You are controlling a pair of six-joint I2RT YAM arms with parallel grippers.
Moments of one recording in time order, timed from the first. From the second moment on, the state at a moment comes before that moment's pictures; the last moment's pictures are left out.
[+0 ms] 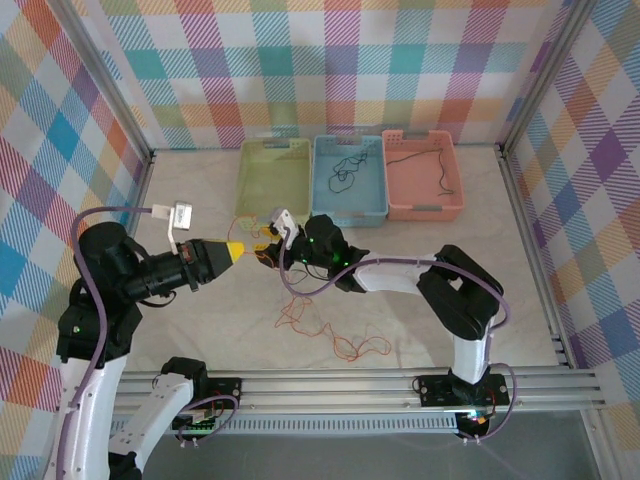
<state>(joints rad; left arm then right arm) -0.16 0.70 1.22 -0.75 0.91 -0.60 0.93 1.87 1.10 0.58 -0.25 0.03</state>
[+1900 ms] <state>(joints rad) -0.16 0.82 1.44 -0.77 0.71 -0.63 0.87 1.74 0.95 0.54 -0.71 -0.02</state>
